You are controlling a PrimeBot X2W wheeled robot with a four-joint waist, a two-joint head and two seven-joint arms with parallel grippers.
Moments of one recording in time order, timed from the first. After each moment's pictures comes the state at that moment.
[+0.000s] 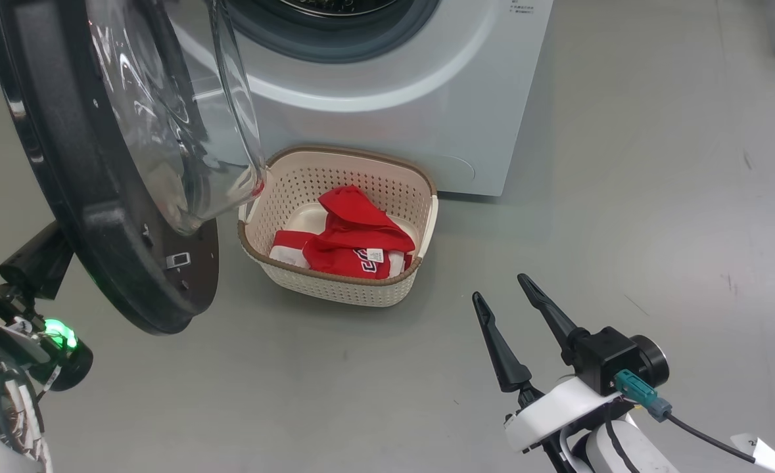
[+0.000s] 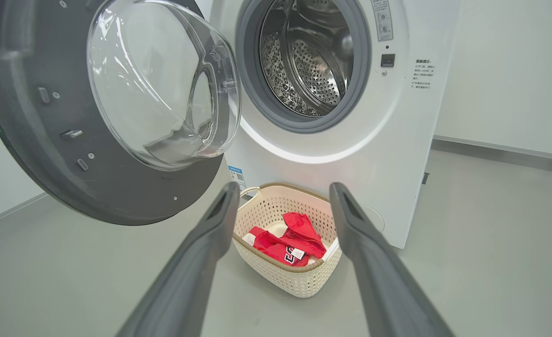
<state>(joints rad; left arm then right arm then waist) -0.50 0.05 0.50 0.43 -1.61 0.14 0.86 -0.10 -0.06 0.44 0.18 0.29 0.07 -0.25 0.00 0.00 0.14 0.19</state>
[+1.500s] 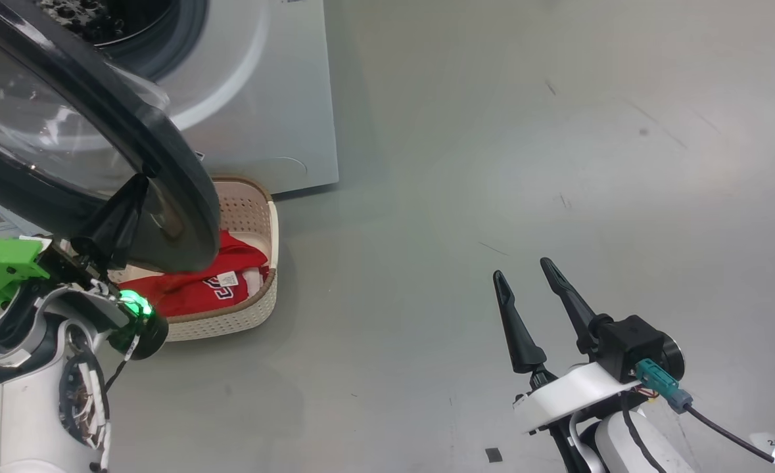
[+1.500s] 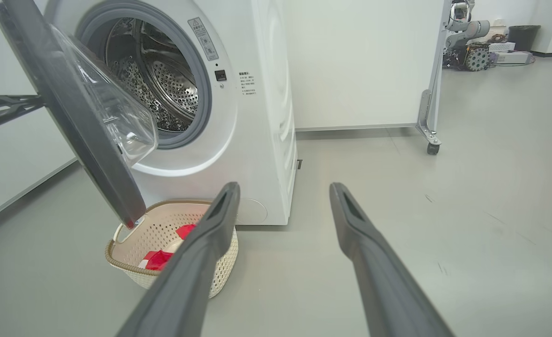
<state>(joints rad) -0.50 0.02 0.22 0.42 -1.91 0.14 0.56 -0.10 -0.06 0.40 0.15 0.34 0.03 -0.25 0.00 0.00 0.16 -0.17</state>
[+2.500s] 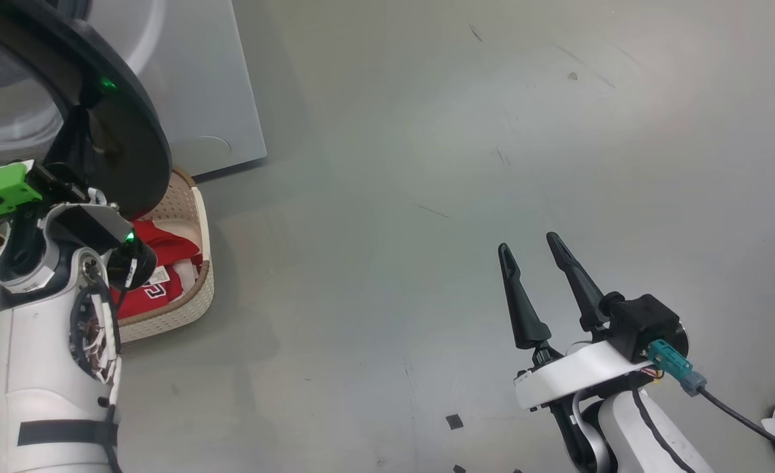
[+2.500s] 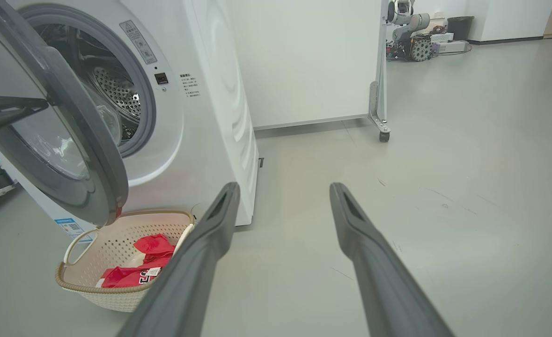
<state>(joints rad) -0.69 0.02 0.14 0.52 -1.92 0.08 0.08 -0.14 -0.05 0.40 0.12 0.38 0.02 -0.25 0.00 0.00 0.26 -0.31</state>
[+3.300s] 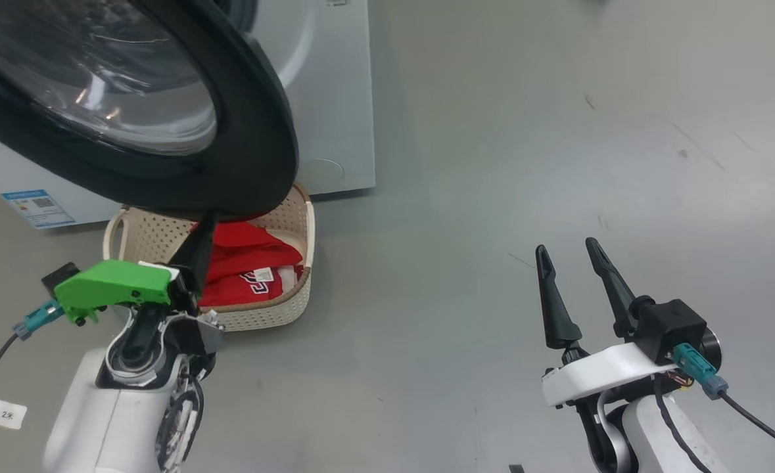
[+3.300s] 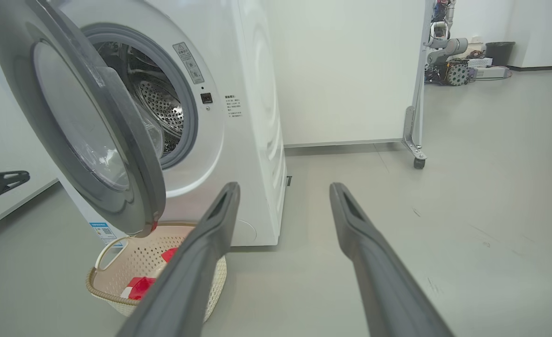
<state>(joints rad) -0.48 0.03 -0.15 0.53 -1.82 -0.07 0.17 -0.11 -0.06 0.31 0.14 0.34 0.02 -0.25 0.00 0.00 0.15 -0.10</state>
